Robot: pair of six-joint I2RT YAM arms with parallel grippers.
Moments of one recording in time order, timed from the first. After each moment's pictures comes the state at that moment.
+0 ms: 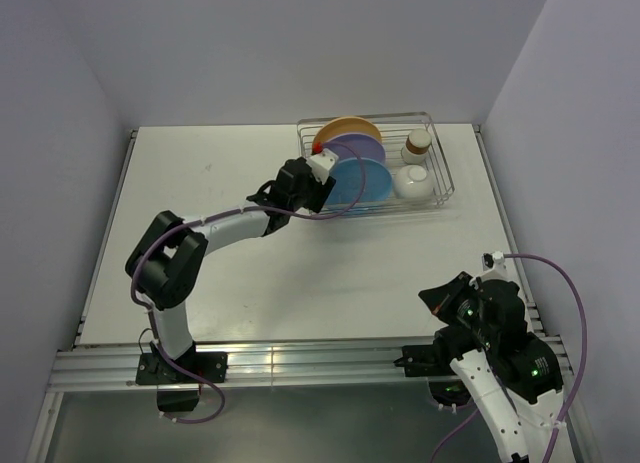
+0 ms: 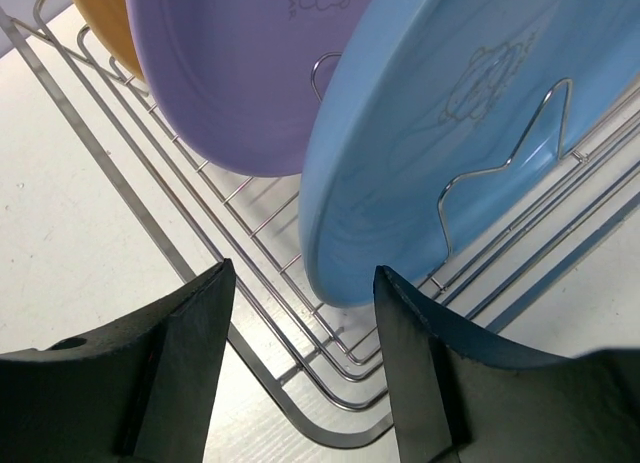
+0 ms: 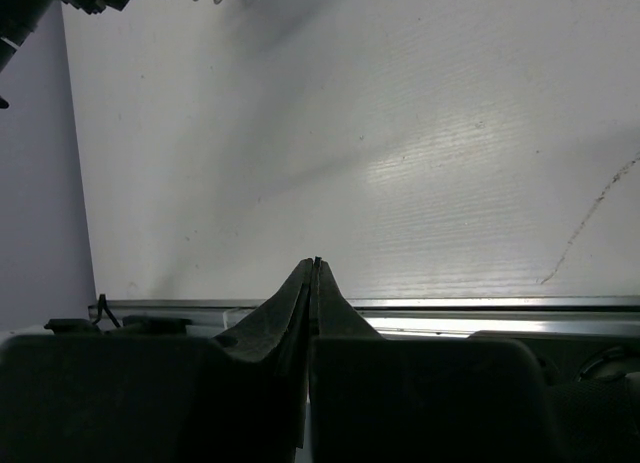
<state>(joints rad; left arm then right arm) -0.69 1.85 1.21 0.19 -0.13 0.10 0.31 0.11 0.69 -1.16 -0.05 0.86</state>
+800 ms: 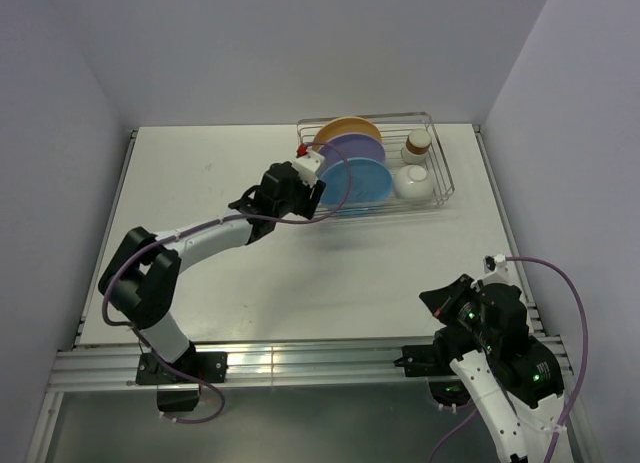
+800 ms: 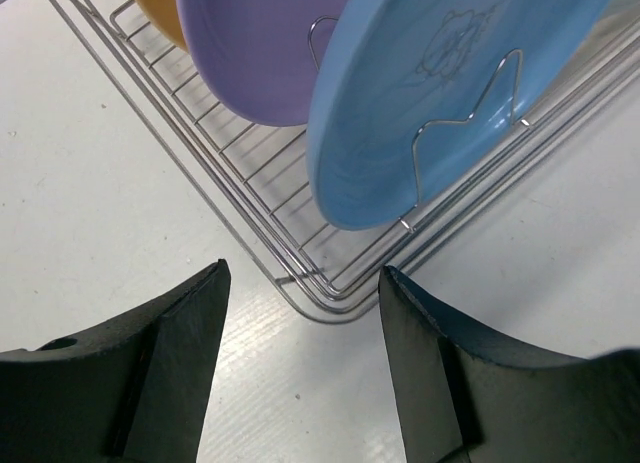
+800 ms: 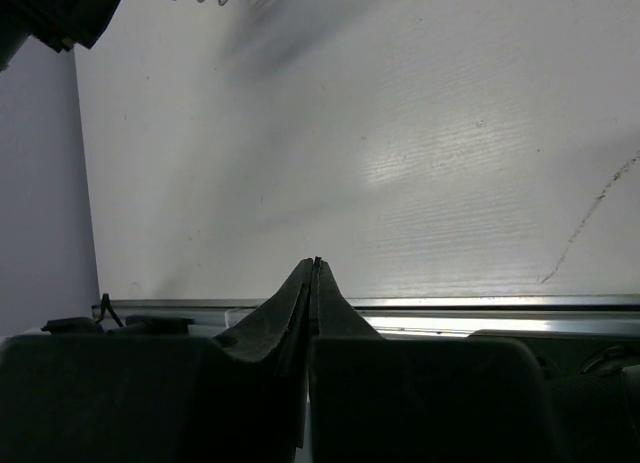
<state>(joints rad) -0.69 1.69 1.11 0.12 -0.10 0.02 0.31 0.08 0.69 -1.17 -0.05 0.86</state>
